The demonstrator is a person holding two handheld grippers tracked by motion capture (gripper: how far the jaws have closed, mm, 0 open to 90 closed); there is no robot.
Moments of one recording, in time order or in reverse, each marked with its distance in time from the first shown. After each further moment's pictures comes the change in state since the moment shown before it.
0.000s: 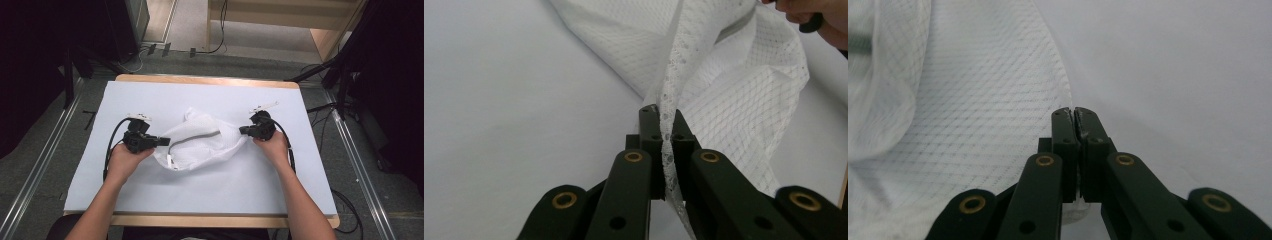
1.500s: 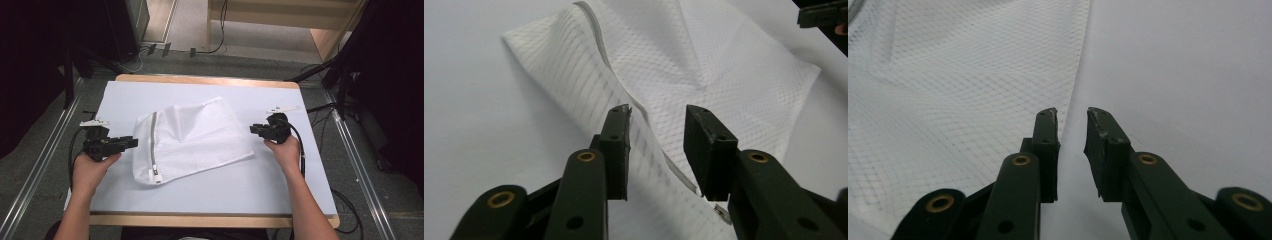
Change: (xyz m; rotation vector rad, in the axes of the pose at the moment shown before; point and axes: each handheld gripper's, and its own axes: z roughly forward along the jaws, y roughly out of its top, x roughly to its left) left arm 0.034 -0.042 -0.070 -0.127 0.143 -0.117; right arm -0.007 -0.020 -0.038 -0.125 -0.017 0.082
